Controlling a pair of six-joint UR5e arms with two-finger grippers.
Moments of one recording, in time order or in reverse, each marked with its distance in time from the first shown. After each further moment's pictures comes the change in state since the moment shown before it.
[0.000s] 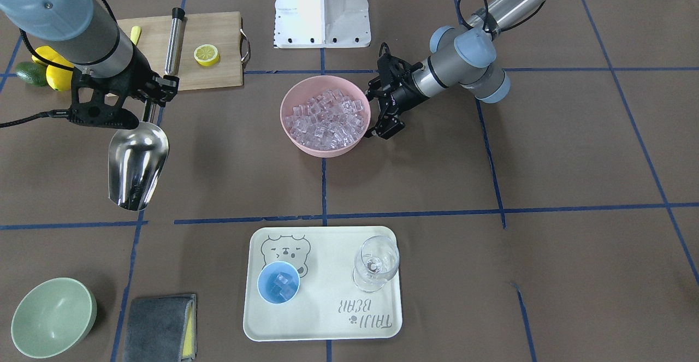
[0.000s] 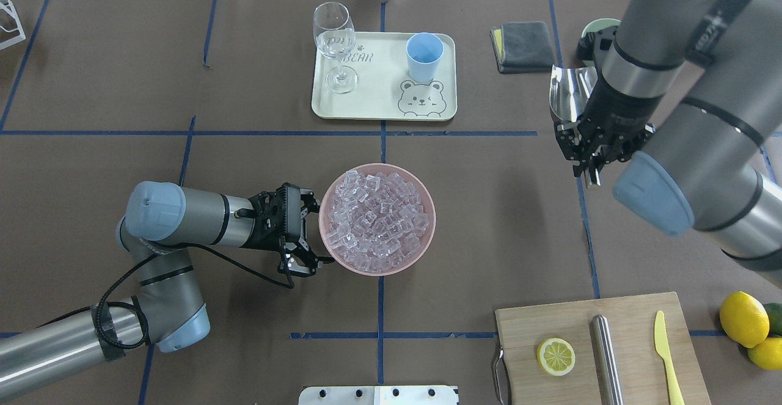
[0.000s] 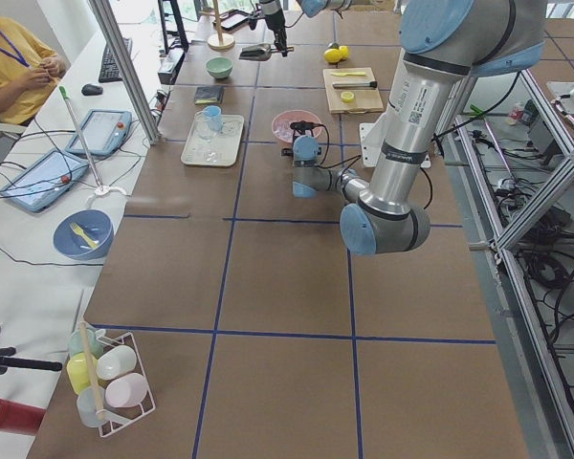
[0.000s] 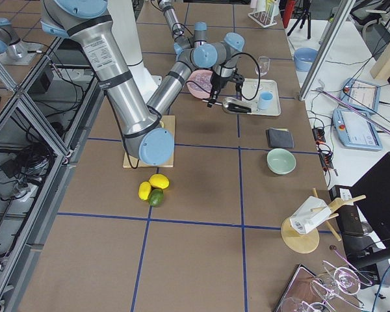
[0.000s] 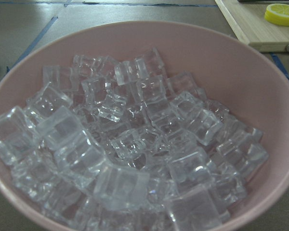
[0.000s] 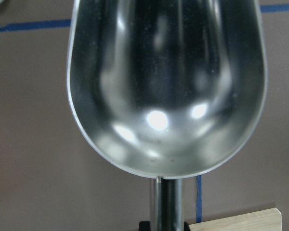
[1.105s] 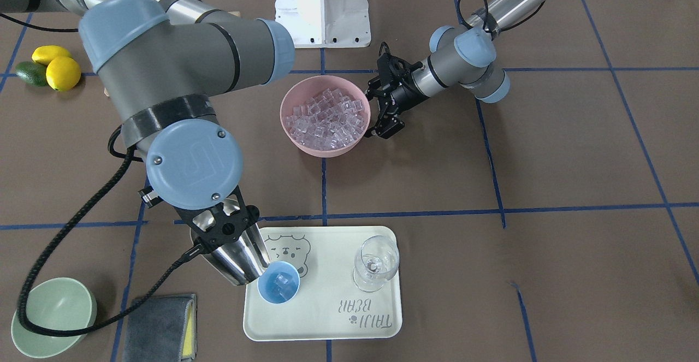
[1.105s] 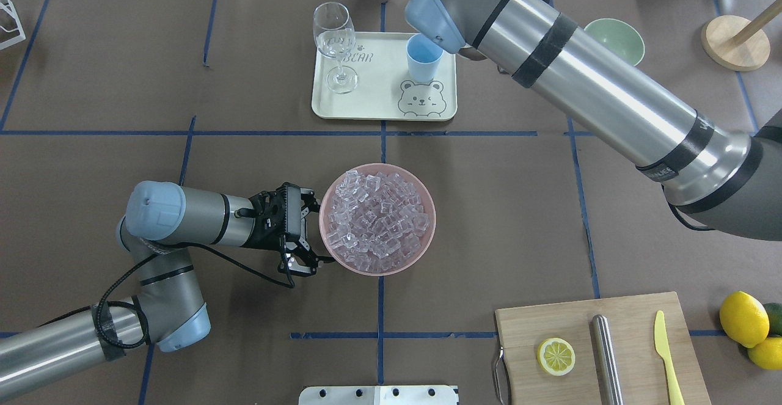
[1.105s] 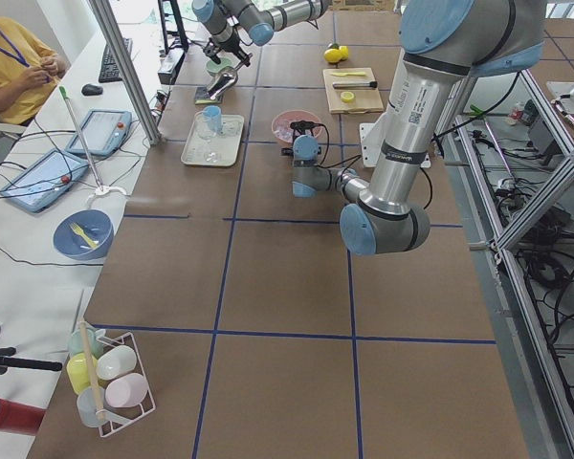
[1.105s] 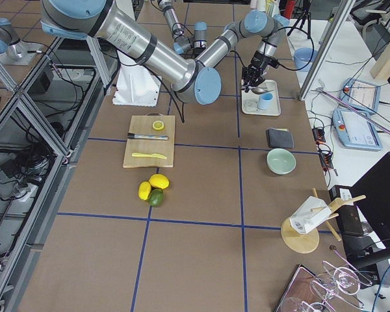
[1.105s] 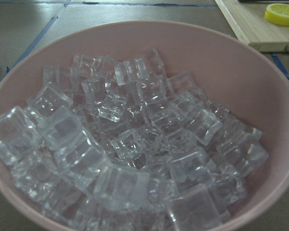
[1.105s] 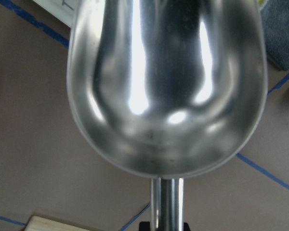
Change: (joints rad) left arm -0.001 -0.001 -0.002 0.000 0.000 0.000; right arm 0.069 0.713 -0.801 -0.309 -0.136 -0.869
